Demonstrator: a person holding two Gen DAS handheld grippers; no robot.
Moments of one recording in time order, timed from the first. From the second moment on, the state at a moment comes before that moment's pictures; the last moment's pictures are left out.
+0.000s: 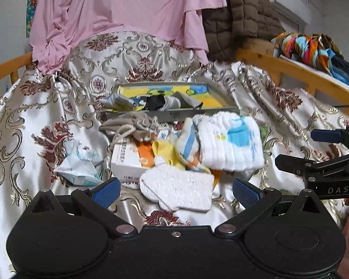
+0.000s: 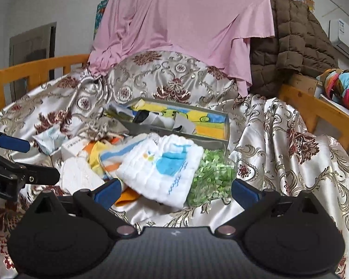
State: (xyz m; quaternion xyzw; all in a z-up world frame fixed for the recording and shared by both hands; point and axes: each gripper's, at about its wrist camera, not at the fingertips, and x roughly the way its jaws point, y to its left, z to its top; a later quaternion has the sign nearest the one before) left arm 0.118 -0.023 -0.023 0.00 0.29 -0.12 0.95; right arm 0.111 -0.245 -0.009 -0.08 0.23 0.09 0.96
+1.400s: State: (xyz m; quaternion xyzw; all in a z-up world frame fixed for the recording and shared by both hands) left arm 0.171 -0.038 -0.060 0.10 0.35 -0.13 0.92; right arm 0.164 -0.236 -0.040 -0.18 0.26 0.10 0.94
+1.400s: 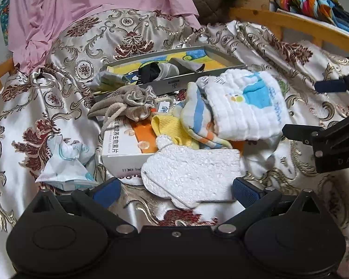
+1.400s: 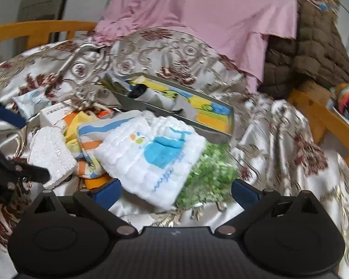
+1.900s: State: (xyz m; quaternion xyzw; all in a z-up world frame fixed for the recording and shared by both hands) left arm 0.208 0.012 -0.072 -0.15 0.38 -0.17 0.90; right arm 0.183 -0.219 -0.058 -0.24 0.24 0.16 0.93
